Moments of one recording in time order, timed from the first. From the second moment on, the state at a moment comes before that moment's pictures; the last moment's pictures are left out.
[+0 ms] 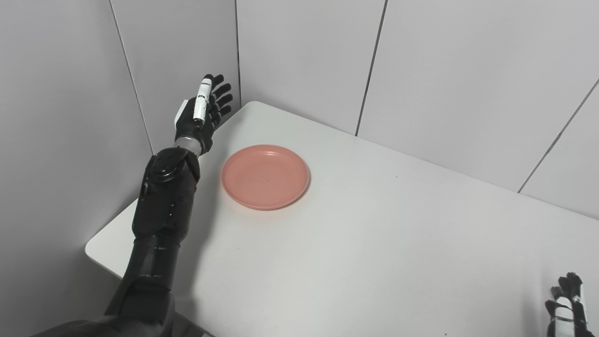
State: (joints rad) left arm -0.43 0.39 0.48 0.19 -0.36 0.33 0.01; right arm 0.01 -0.07 0.02 -0.12 -0.01 0.01 -0.01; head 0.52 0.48
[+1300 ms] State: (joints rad) left arm -0.41 0.42 0.48 0.48 -0.39 0.18 -0.06; right arm 0.02 -0.07 0.02 -0.13 -0.01 0.04 -0.01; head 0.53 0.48
